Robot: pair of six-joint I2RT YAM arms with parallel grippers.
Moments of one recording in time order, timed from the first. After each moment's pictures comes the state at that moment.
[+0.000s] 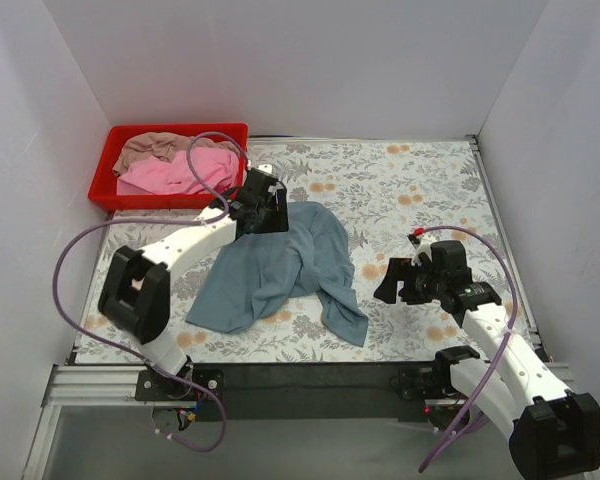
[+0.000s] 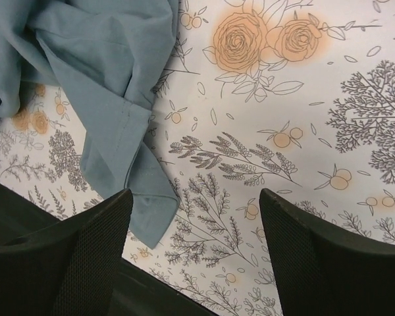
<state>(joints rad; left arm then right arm) -0.54 1.75 1.30 -0.45 -0.20 -0.48 0.25 0.82 0.49 -0.51 -0.38 0.28</state>
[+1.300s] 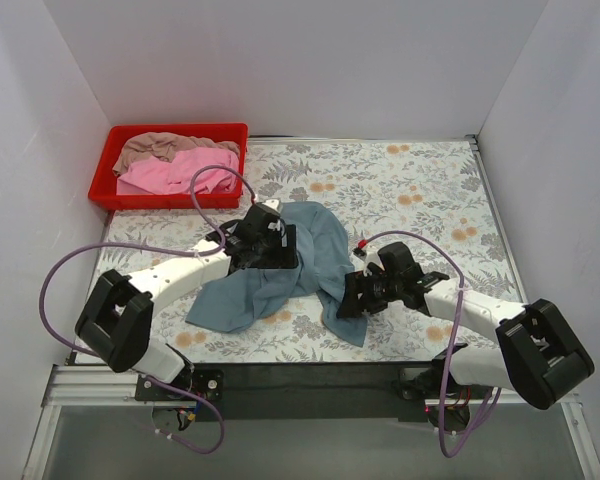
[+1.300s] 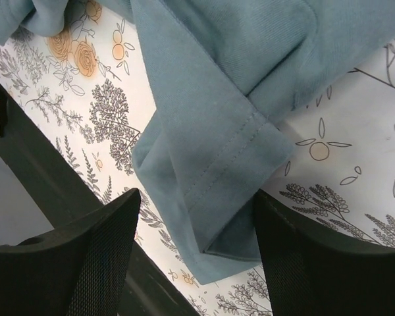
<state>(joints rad) -0.67 1.47 0.95 -0.37 -0.03 -0.58 0.58 1.24 0.46 -0.14 -0.52 0.36</state>
